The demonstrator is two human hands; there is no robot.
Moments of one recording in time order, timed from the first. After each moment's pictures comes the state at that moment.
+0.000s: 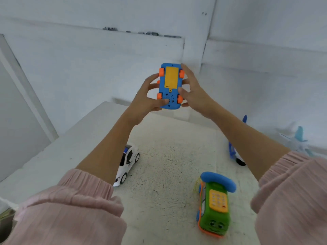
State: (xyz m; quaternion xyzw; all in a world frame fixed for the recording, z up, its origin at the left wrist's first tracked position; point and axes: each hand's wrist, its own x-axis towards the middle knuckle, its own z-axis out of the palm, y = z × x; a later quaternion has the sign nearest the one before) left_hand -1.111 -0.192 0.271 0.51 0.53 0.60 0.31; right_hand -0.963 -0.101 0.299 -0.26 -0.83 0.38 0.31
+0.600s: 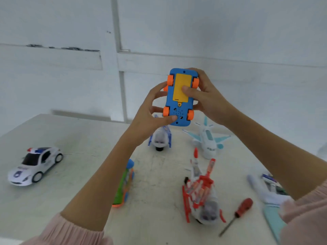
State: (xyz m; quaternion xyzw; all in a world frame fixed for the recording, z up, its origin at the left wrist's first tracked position) left_hand -0.808 -0.204 0.297 0.65 0.42 0.58 0.25; right_hand -0.640 -0.135 0.349 -0.23 -0.75 0.47 0.40
